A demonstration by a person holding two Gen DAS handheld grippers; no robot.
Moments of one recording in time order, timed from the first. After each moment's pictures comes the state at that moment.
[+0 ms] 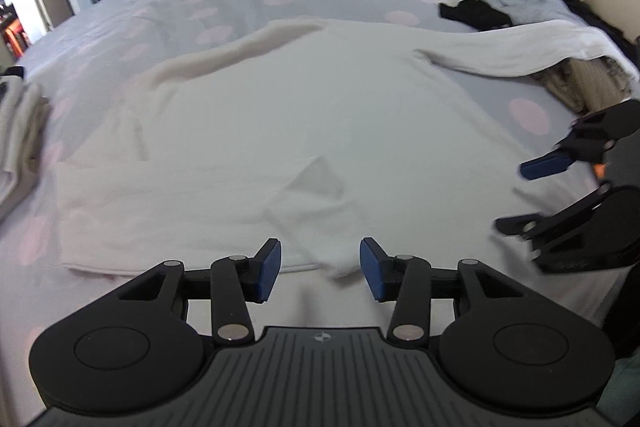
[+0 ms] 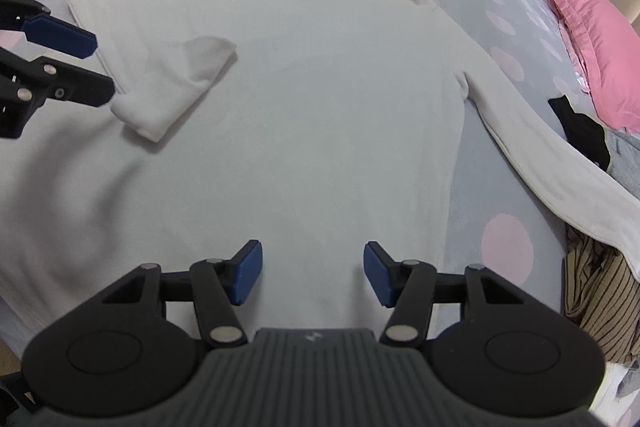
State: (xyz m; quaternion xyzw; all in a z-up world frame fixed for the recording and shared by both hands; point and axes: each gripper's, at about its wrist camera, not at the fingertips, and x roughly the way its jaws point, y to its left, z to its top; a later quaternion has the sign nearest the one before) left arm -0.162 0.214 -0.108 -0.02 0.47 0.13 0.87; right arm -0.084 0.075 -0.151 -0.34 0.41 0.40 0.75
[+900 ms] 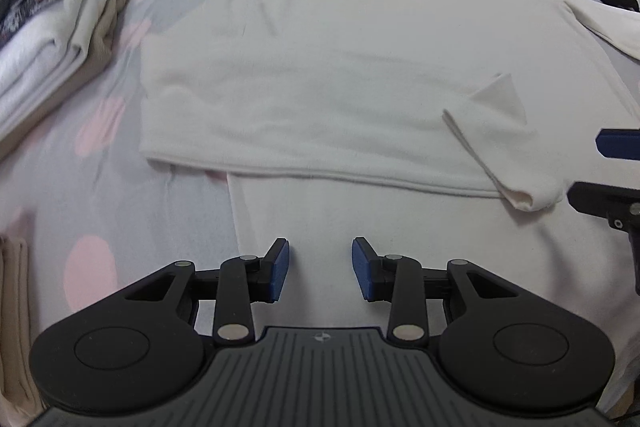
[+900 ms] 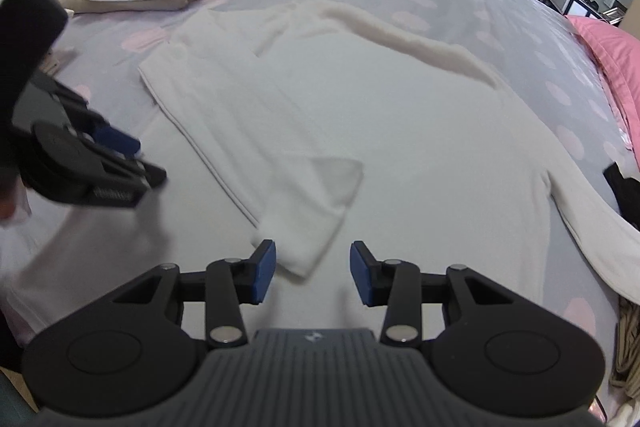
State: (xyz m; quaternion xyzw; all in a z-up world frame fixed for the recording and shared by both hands) left arm -0.191 0.297 -0.154 -0.09 0.55 0.24 0.79; right arm -0.143 0.162 -0.125 -0.29 0.37 0.46 0.75
